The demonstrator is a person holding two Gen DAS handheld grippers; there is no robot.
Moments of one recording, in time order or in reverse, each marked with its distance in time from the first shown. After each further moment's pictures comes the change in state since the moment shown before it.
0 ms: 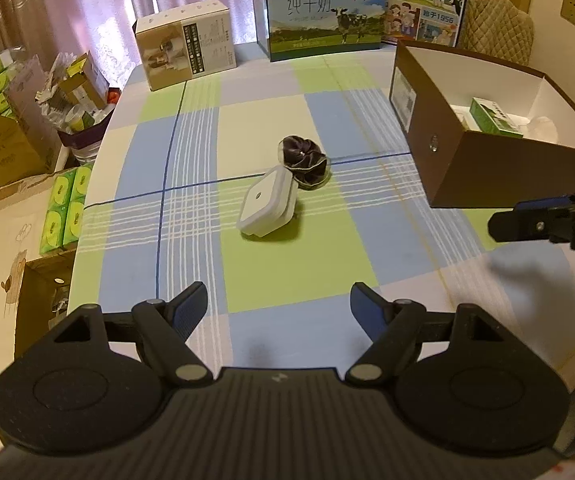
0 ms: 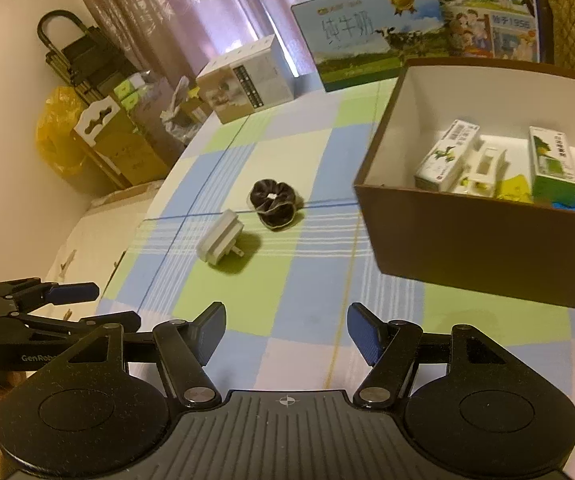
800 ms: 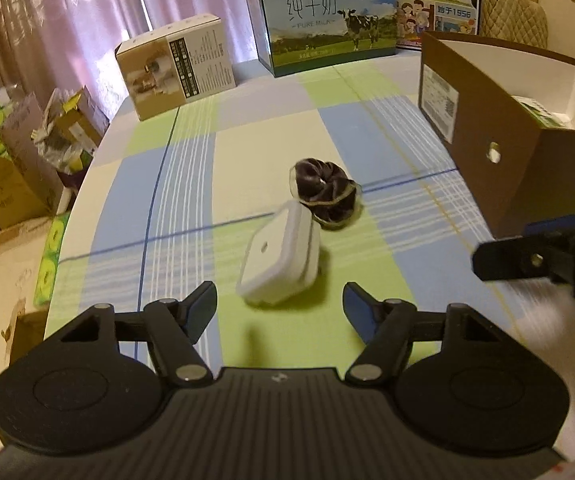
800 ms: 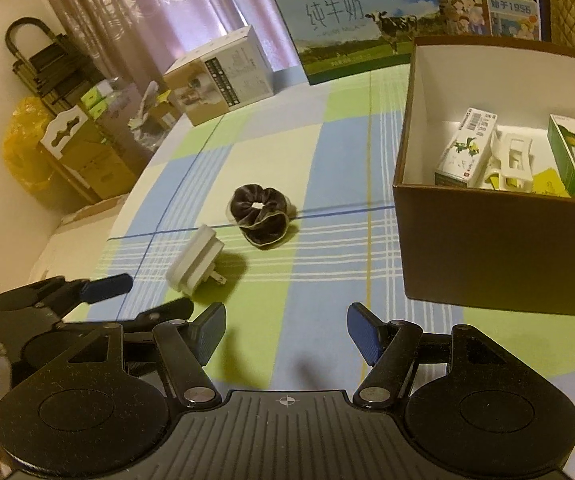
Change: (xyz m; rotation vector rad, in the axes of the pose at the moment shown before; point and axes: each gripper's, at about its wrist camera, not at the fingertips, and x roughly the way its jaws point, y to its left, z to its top) left arm 0.098 -0.004 0.021 0.075 -0.111 0.071; right arm 0.074 0.007 0.012 0.059 -0.027 -0.077
